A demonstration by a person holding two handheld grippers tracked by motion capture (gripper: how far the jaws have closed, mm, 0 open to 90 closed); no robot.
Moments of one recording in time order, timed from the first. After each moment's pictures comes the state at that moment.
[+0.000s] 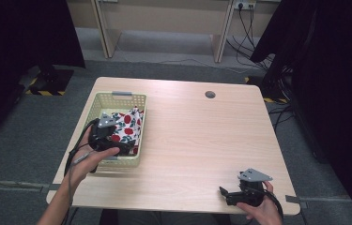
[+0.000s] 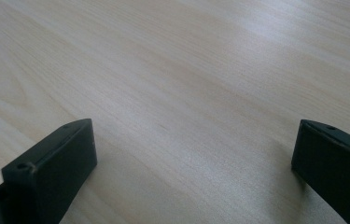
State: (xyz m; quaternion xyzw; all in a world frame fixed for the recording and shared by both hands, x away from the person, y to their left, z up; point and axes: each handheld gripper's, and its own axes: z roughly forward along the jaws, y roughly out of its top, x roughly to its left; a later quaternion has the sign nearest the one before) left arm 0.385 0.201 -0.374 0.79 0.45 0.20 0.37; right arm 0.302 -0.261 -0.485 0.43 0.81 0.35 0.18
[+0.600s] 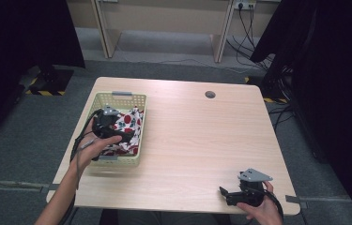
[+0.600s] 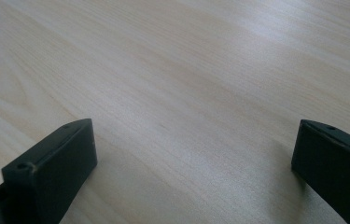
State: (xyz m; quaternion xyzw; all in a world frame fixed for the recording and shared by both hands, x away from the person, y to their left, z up) left arm 0.434 0.204 -0.388 0.79 0.47 0.20 0.34; right arm 0.302 -0.261 -0.485 0.43 0.81 0.35 0.18
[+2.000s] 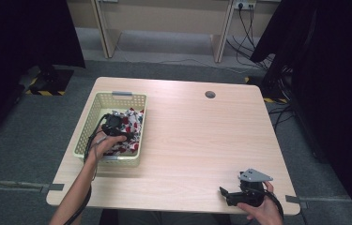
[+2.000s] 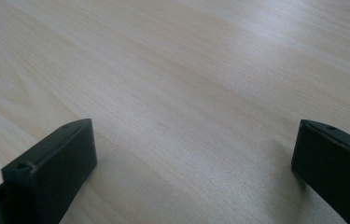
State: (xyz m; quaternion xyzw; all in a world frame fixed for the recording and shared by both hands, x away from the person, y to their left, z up) left arm 0.479 0.211 -0.461 0.79 0.51 0.18 0.28; right arm 0.302 -0.262 -0.485 0.42 0.81 0.35 0.18
